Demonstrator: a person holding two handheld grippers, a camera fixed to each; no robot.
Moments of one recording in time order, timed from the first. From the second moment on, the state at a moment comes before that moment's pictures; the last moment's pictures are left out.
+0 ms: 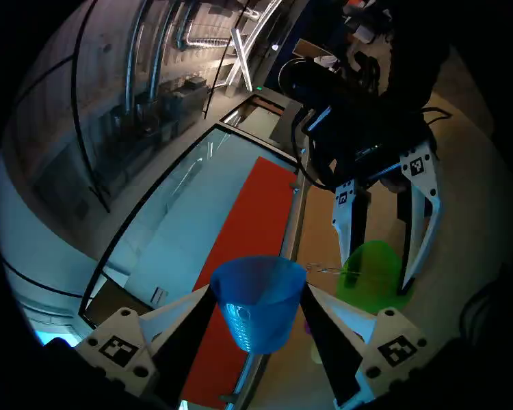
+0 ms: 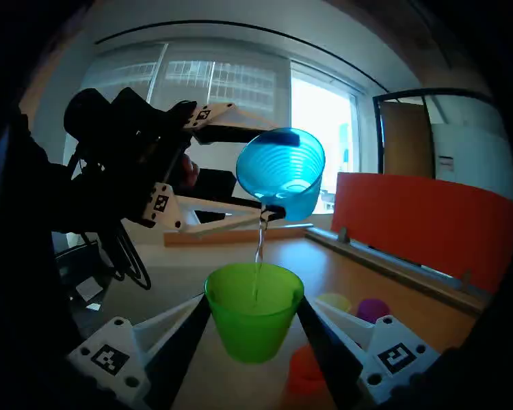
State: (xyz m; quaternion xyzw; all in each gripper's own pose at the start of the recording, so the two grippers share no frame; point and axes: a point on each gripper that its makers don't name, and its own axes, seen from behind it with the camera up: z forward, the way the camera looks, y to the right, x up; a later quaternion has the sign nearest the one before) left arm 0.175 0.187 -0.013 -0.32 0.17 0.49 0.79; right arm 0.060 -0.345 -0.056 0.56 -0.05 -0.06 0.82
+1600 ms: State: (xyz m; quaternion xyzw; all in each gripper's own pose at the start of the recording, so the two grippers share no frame) left arm 0.171 0.189 -0.021 -0.32 0.18 0.53 0.77; right arm 0.058 -0.343 -0.056 0.56 -0.05 -0.06 0.82
